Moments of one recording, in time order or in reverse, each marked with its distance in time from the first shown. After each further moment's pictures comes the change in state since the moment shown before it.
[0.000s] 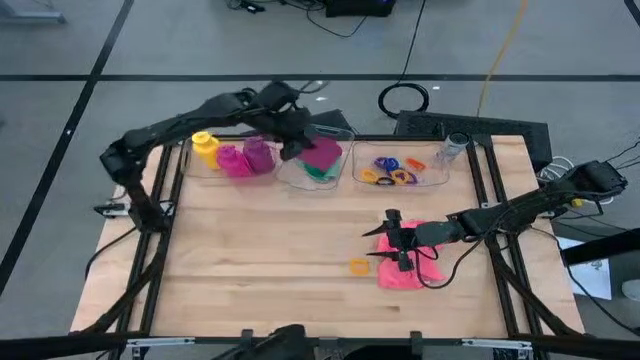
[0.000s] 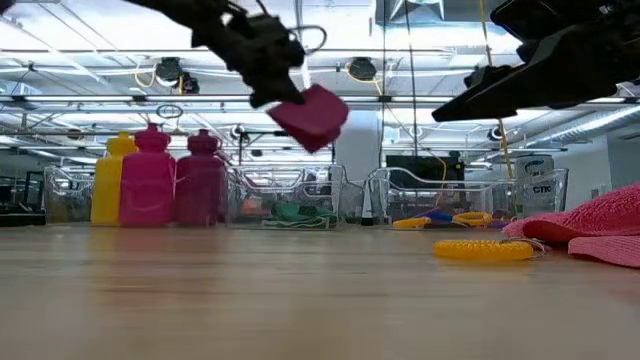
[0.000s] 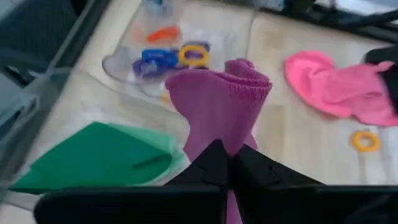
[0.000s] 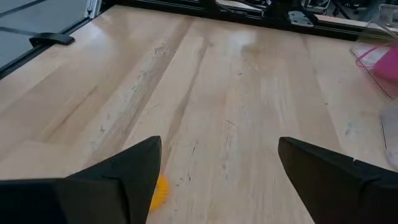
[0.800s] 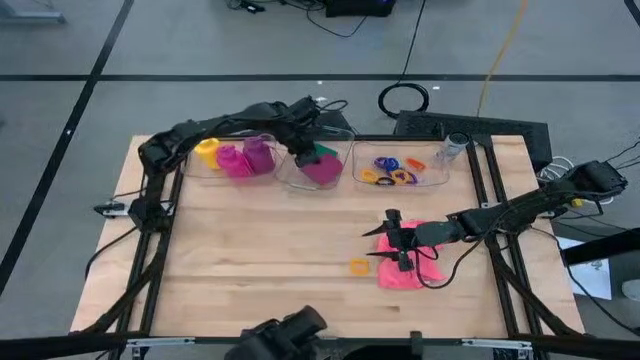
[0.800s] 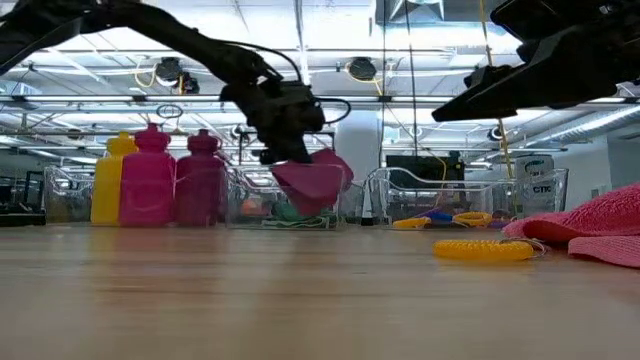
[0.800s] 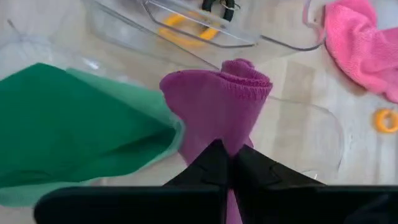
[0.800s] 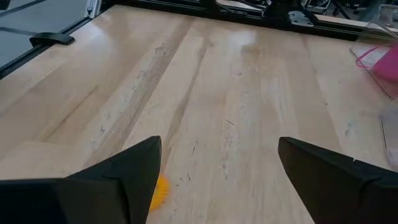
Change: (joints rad) left arm 0.034 0.278 0.000 -0.019 0.101 0.001; right arm 0.000 0.000 0.000 0.000 0.000 -0.001
